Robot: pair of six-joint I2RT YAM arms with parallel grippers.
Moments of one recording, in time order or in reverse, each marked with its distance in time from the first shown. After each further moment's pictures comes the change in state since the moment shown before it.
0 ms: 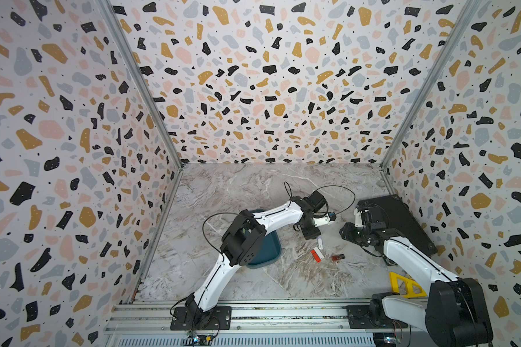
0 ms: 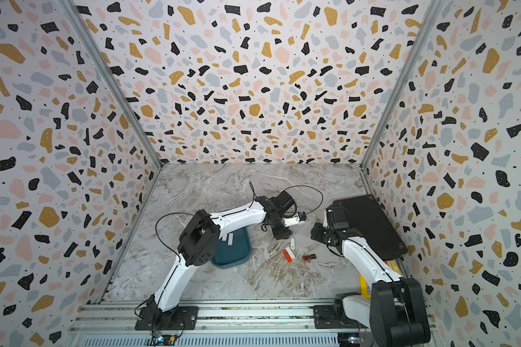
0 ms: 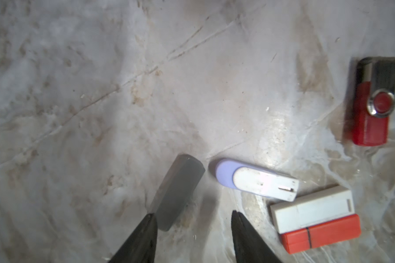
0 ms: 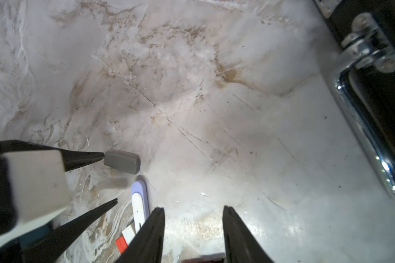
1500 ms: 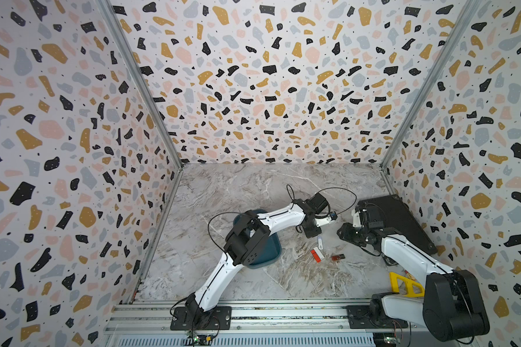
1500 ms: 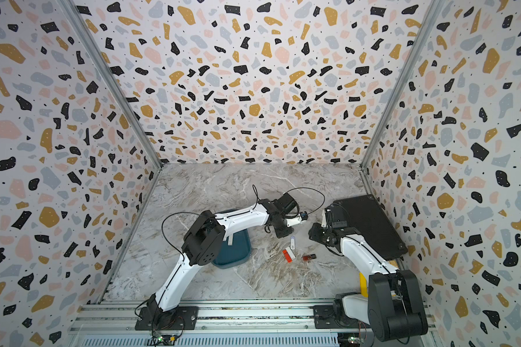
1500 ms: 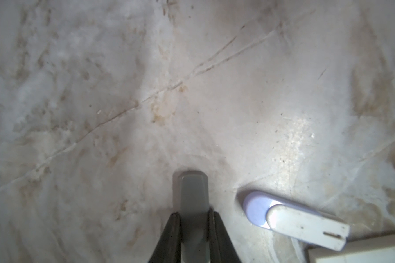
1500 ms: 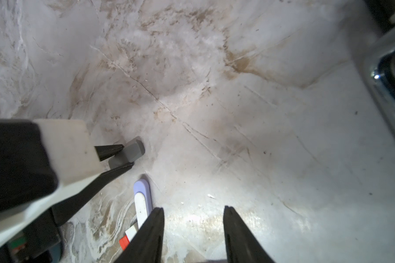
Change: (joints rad) left arm -0.006 0.032 -0.003 0.089 -0.086 -0.041; right arm 0.000 0.050 0.000 0.026 -0.044 0.010
